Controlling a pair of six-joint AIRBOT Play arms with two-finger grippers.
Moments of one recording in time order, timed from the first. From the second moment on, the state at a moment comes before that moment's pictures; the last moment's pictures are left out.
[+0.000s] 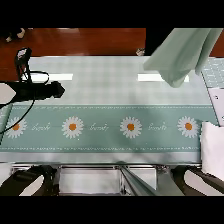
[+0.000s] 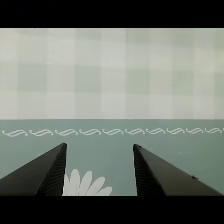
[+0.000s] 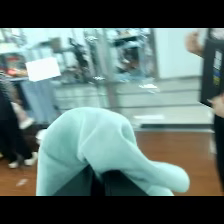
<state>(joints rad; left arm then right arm) -0.17 -0.93 0.92 1.41 -0.93 -1.74 -0.28 -1.16 2.08 -0.75 0.96 1.30</state>
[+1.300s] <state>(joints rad) -0.02 -0.91 0.92 1.41 -0.94 -1.74 0.50 -1.28 1.37 -1.21 1.10 1.45</state>
